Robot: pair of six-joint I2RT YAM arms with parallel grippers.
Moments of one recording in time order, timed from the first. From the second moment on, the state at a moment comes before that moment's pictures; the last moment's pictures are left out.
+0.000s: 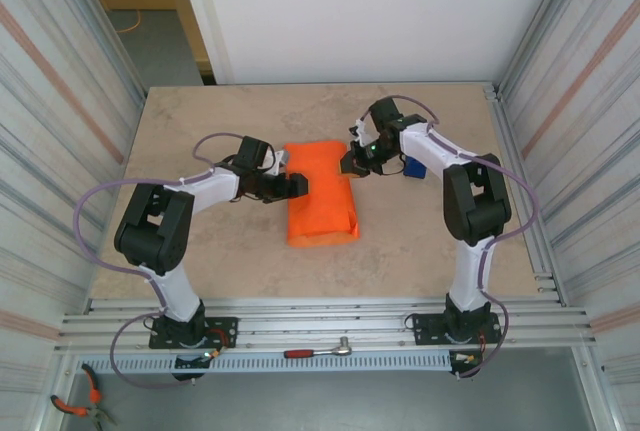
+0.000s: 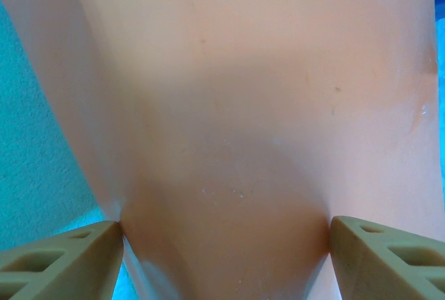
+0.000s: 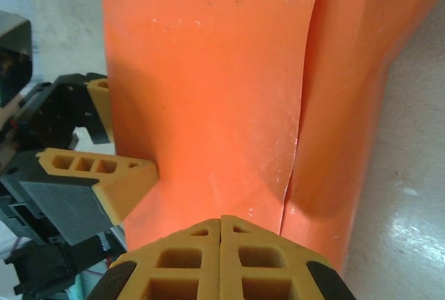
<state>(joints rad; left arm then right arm) -0.39 1.78 1.01 -0.24 0.50 -0.41 0.37 1.99 1.53 -0.76 -0.69 0.35</state>
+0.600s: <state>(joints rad) -0.39 1.78 1.01 -0.24 0.50 -0.41 0.37 2.06 1.61 -0.87 -0.61 0.27</state>
